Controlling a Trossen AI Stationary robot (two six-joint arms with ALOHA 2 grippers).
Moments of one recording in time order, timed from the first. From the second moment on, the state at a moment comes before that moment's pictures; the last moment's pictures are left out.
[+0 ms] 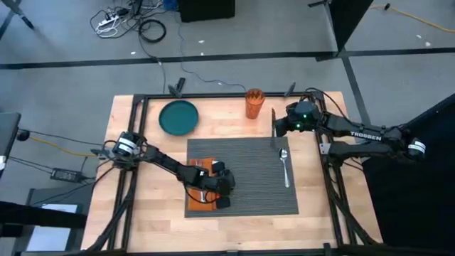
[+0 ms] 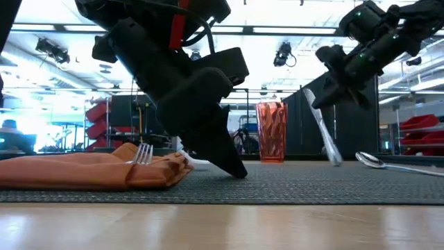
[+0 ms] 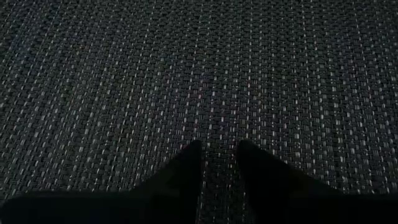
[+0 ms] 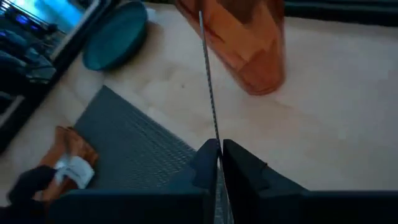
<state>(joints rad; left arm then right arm) -0.32 1.99 1.10 0.02 -0.29 -0.34 -0.48 0.88 0.48 -0.16 0.03 0.63</state>
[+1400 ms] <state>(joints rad) -0.20 1.99 1.24 0.25 -0.31 -0.18 -0.10 1.12 0.48 -0.23 0.18 0.69</state>
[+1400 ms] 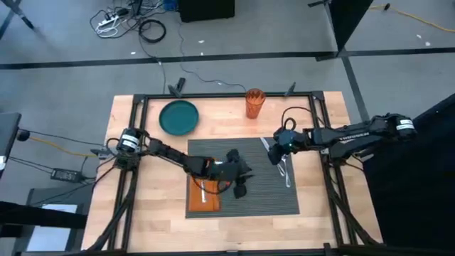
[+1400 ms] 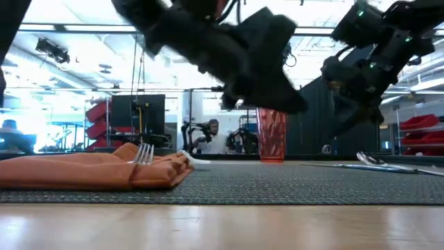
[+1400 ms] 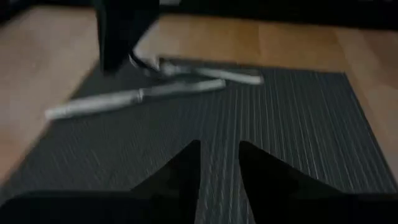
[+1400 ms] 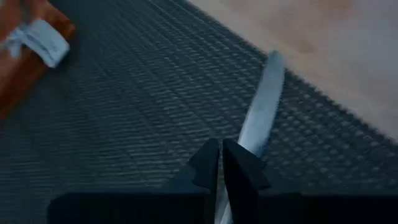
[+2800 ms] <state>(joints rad) -0.05 2.19 1.35 0.23 -0.19 -0.16 -0.18 1.40 0.48 0.02 -0.03 0.58</state>
